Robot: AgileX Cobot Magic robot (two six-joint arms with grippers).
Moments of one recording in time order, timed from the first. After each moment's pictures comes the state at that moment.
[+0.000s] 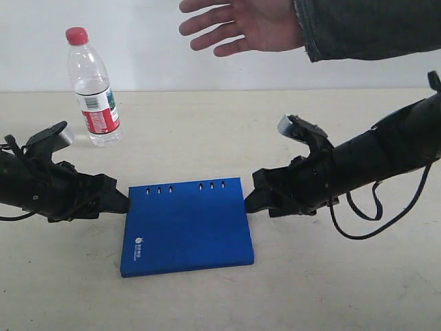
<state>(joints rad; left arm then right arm) 0.04 1.82 -0.76 -1.39 0.50 1.26 0.26 1.99 -0.97 1.35 0.66 -1.14</state>
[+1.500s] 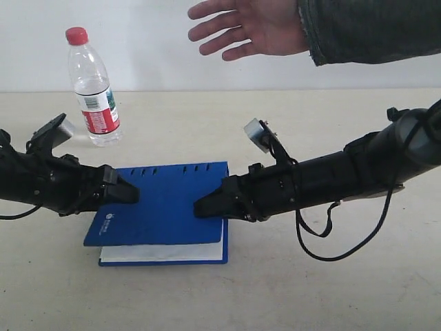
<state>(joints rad) 0.06 1.82 -0.76 -1.52 0.62 1.38 0.35 2.10 -0.97 1.74 1.01 -1.55</state>
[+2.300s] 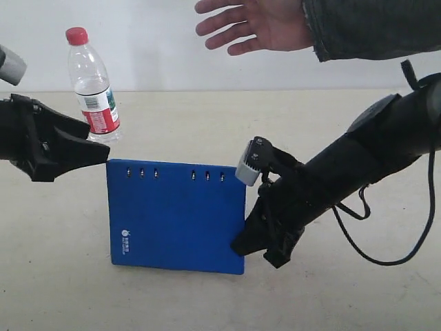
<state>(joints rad) 0.18 1.52 -0.76 -1.40 0.83 1.95 0.38 1.92 -0.97 1.11 0.85 -1.74</state>
